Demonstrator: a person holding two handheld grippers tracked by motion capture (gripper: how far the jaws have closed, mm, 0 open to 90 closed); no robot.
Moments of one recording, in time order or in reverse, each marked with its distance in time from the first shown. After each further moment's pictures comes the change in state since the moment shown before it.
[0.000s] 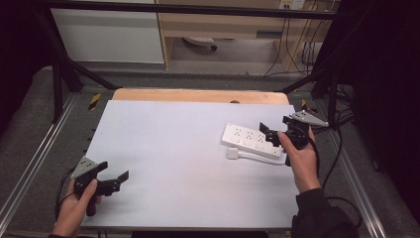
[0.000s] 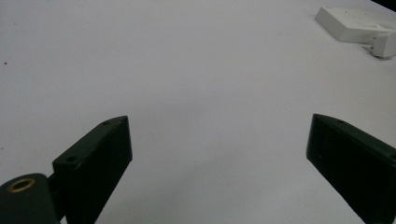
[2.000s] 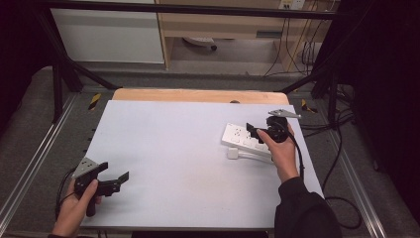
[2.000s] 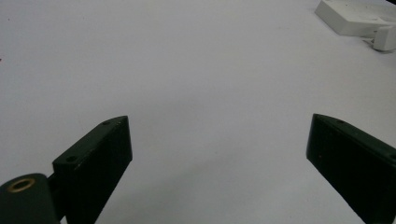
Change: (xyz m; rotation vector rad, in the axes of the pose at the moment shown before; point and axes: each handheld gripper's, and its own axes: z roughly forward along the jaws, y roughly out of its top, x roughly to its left) left arm 0.000 -0.001 0.002 0.018 -0.008 0.006; right arm 0.005 -0.020 0.066 0.161 -0.019 0.005
